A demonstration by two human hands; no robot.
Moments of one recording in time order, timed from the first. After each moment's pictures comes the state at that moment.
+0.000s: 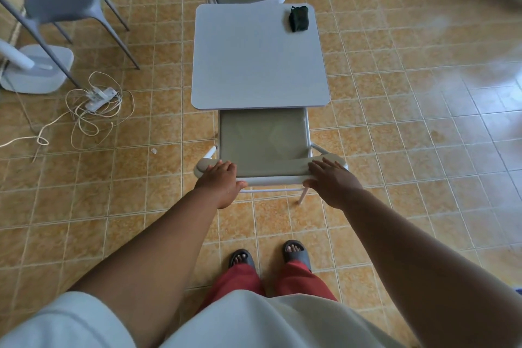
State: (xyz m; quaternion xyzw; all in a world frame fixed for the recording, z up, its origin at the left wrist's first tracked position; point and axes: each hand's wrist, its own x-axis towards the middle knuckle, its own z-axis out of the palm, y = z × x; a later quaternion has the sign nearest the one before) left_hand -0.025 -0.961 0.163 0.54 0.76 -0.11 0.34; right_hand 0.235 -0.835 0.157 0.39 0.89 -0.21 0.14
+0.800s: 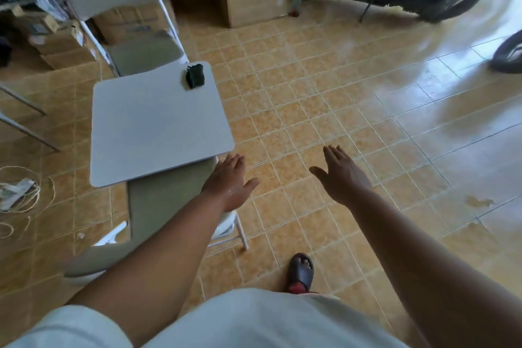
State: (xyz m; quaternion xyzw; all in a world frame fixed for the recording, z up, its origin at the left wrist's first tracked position) left_hand 0.237 -0.722 0.222 0.67 0.70 -0.02 0.25; right_hand 0.500 -0.666 0.229 0.61 0.78 -0.18 -0.01
